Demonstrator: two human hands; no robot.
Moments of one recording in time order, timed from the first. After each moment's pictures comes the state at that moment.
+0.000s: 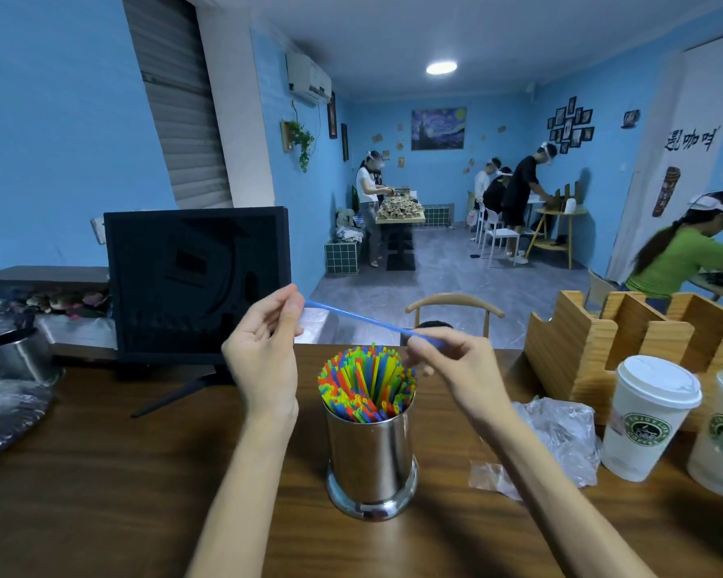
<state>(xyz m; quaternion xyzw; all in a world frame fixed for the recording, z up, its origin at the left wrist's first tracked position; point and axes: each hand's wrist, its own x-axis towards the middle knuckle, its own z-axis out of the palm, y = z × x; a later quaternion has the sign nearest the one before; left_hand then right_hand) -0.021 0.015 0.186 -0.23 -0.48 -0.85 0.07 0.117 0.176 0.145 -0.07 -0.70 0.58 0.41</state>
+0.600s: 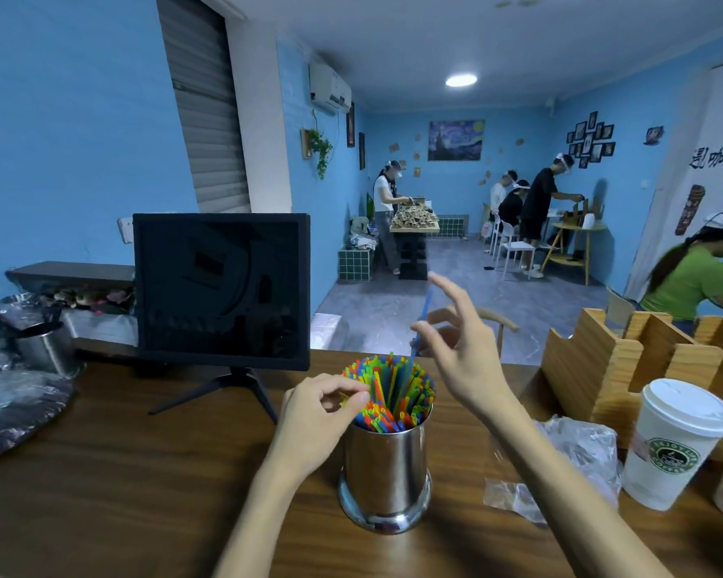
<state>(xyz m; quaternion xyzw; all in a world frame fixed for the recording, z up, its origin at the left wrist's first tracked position) -0.037 -0.002 0.115 -0.43 -0.73 -0.54 0.02 0.084 0.186 0.165 -0.04 -0.79 0.36 0.49</state>
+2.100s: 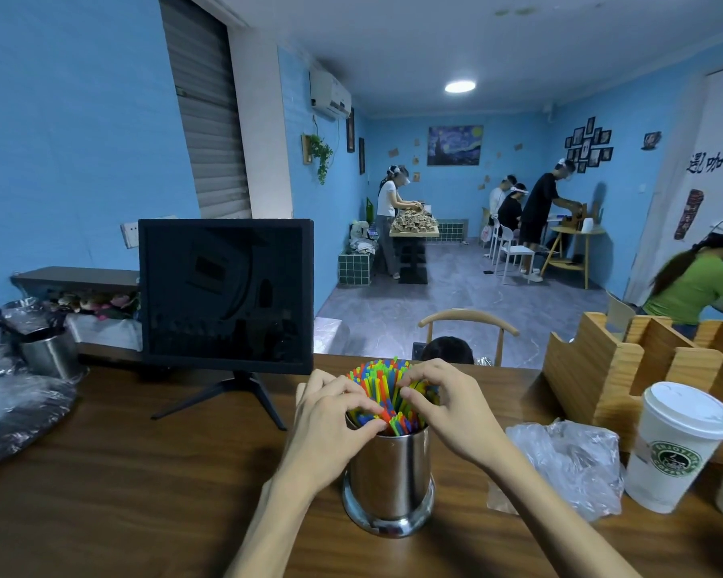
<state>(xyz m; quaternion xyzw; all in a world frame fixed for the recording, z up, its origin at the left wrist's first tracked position) -0.031 0.000 0.110 -0.50 -0.76 -0.37 0.17 0.092 0.177 0.112 -0.10 -0.88 0.29 0.37</state>
